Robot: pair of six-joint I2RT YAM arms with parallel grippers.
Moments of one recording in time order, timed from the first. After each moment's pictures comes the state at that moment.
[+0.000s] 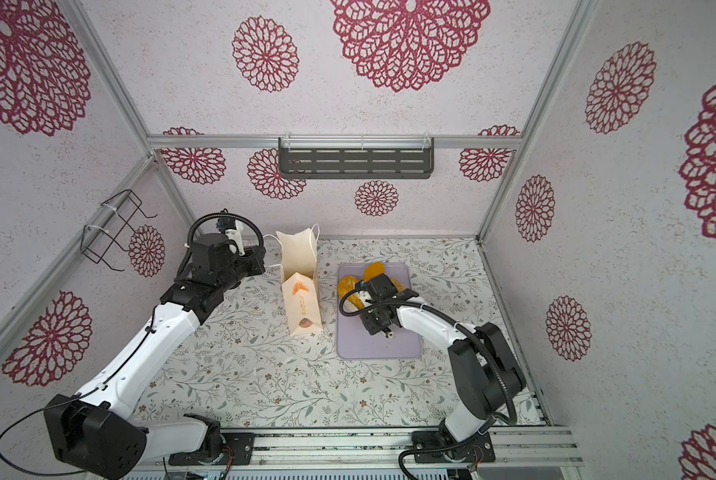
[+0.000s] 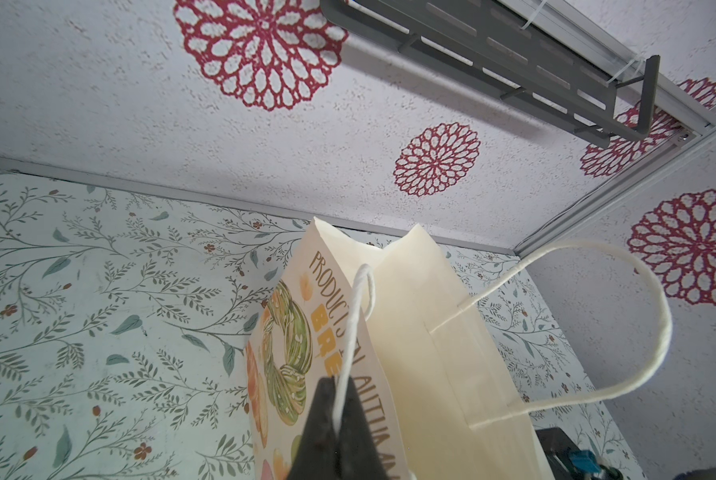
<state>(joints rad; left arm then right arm) -0.27 1.31 1.21 -0.29 0.02 -0.40 0.58 1.58 1.07 -0.58 -0.04 -0.03</state>
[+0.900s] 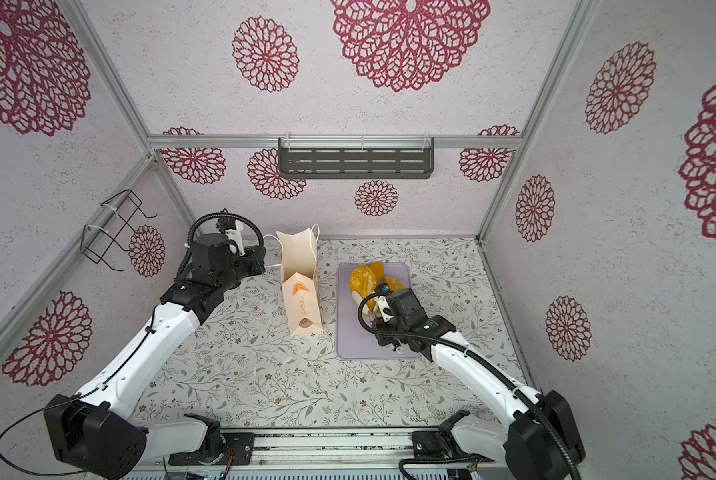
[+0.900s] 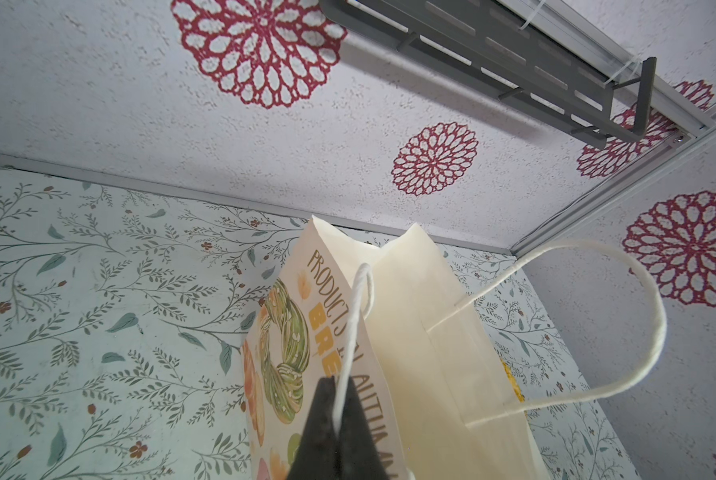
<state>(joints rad) -0.27 1.31 1.21 -0.29 0.02 -0.41 0.59 1.16 0.84 -0.52 -0.07 0.20</state>
